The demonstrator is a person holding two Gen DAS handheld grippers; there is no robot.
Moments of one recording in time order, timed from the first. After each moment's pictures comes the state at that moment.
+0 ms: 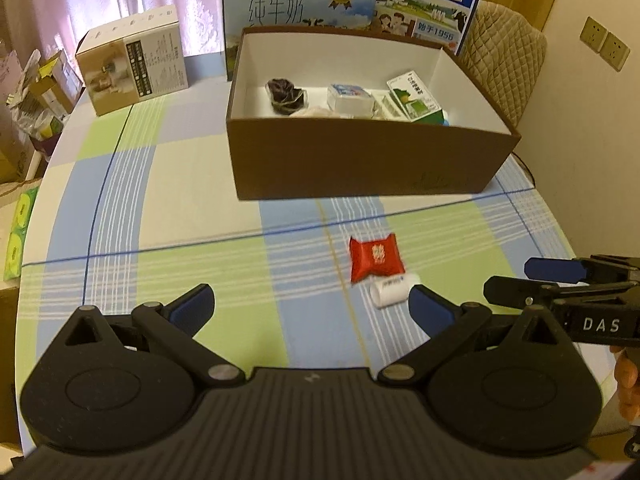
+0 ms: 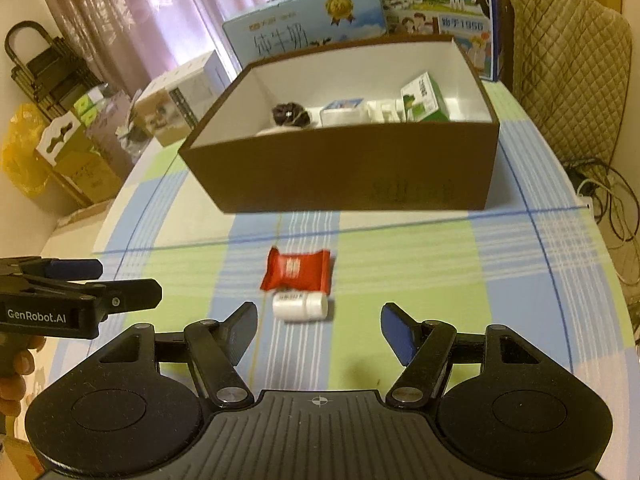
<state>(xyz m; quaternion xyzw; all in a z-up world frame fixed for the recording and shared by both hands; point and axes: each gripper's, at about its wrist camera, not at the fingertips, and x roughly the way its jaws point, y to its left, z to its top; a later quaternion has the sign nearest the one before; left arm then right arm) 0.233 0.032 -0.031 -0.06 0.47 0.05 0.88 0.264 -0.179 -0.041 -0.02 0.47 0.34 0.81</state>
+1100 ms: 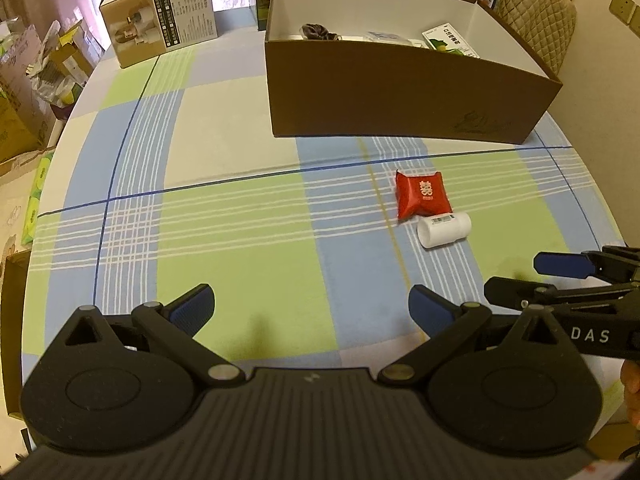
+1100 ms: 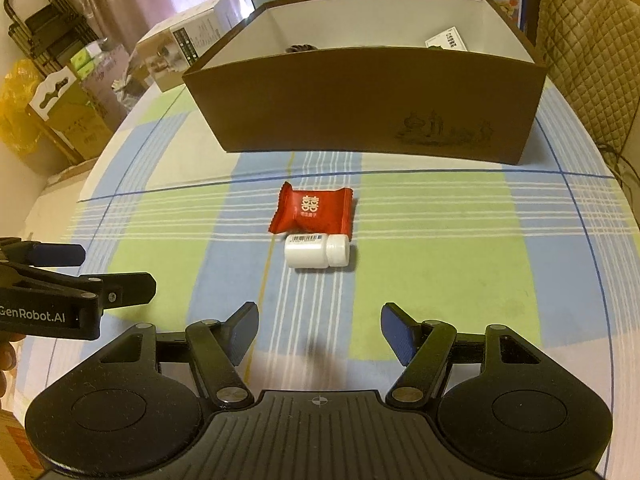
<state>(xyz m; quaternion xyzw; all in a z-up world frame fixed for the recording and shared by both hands) 0.215 0.046 -0.072 -0.05 0.51 0.08 0.85 0.246 -0.146 -0.085 -0.07 0.50 0.34 0.80</state>
